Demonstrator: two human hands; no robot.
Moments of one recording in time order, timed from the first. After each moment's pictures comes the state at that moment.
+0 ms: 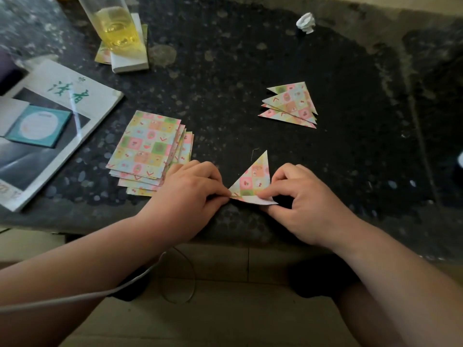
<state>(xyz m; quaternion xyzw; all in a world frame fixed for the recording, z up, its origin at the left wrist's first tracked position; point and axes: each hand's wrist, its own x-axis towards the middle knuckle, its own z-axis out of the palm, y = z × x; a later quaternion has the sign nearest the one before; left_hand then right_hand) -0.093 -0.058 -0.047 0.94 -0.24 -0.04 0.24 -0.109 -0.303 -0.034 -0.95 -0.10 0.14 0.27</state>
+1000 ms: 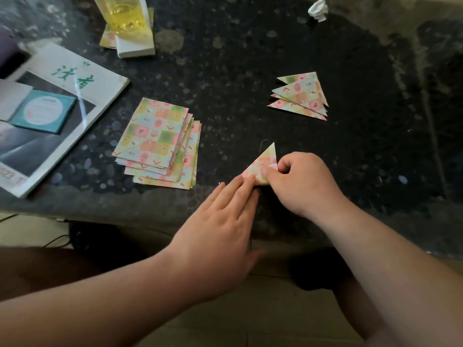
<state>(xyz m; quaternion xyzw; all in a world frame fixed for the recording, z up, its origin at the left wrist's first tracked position) -0.156 -0.088 -0.045 0.94 -0.31 -0.11 0.05 -0.088 -0.266 -0.036 -0.95 0.11 0.12 0.26</state>
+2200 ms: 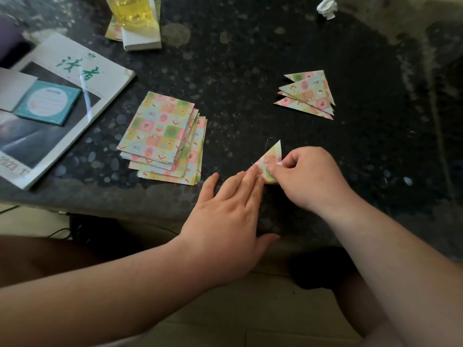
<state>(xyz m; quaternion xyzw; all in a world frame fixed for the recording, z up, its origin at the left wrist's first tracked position) -0.147 -0.096 -0.043 0.95 -0.26 -0.15 0.03 -0.080 -0.264 -0.034 -0.95 0.14 0.13 0.25</state>
